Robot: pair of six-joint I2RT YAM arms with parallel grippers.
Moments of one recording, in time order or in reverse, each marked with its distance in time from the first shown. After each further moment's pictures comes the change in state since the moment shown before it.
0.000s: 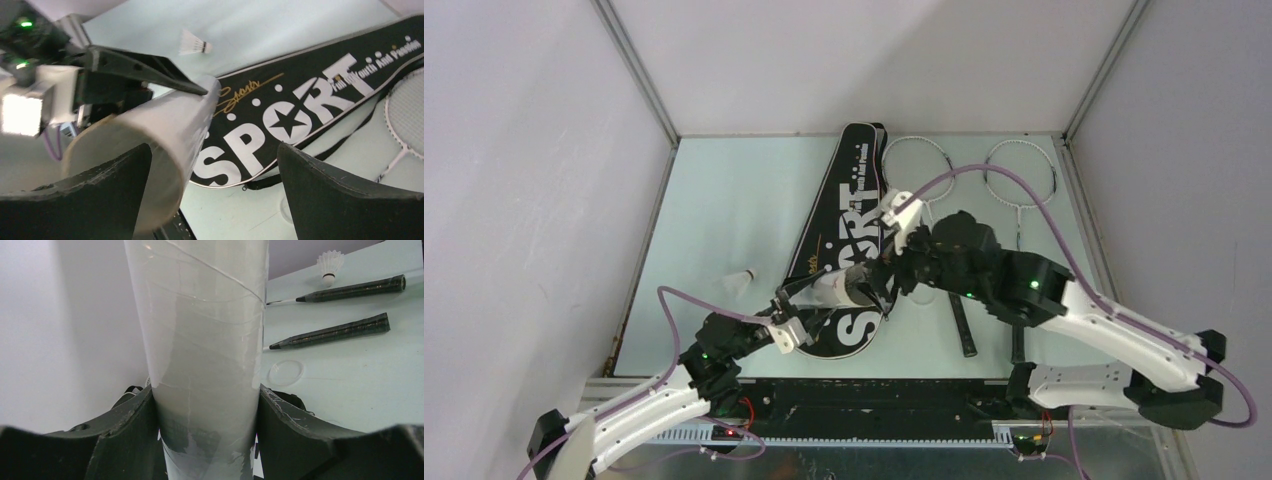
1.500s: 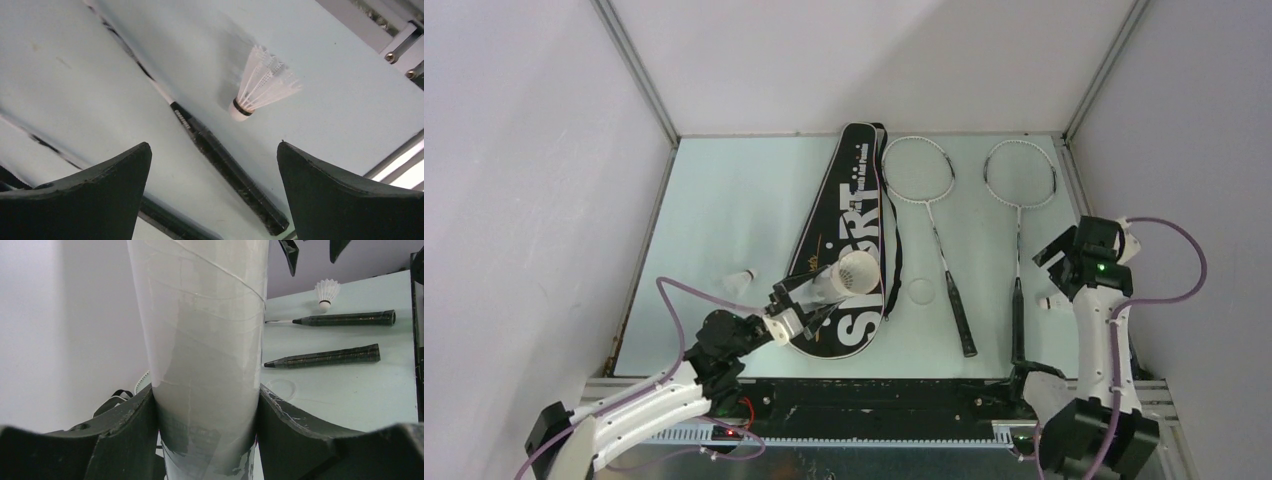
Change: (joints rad) left arm 0.002 0.058 -0.008 0.132 -0.003 -0.109; right arm -1.387 -0.180 -0.464 -0.269 0.111 0.492
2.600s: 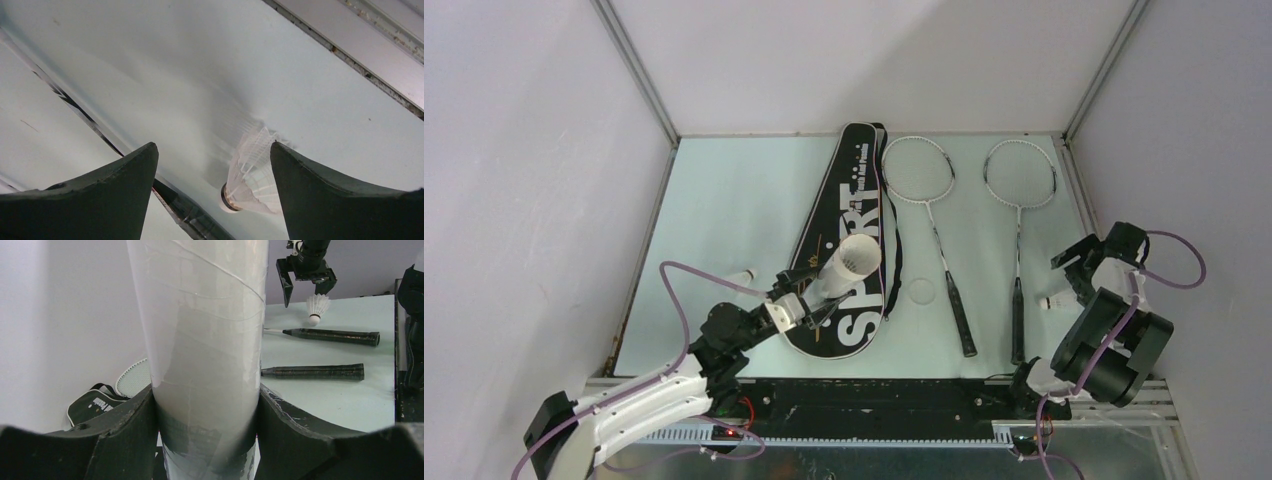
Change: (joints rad) left arm 0.003 0.120 0.051 0.066 -0.019 -0.133; right arm -0.363 0.432 -0.095 0.436 -0.326 -0.132
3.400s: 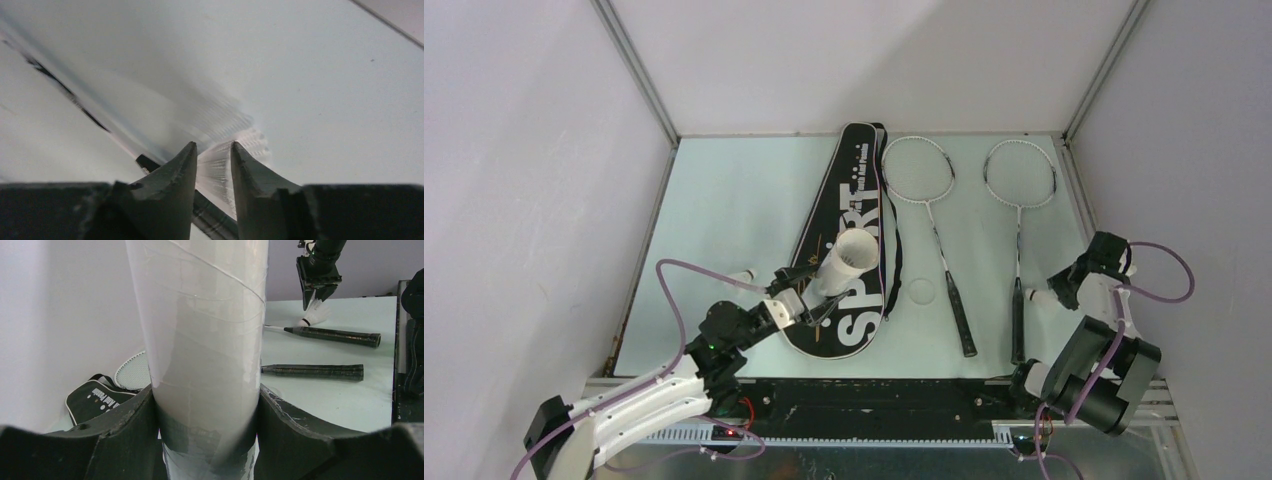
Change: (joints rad) left arm 0.000 -0.034 0.023 -0.077 -0.030 -0.022; right arm 0.092 -0.144 -0.113 -0.043 0.114 0.092
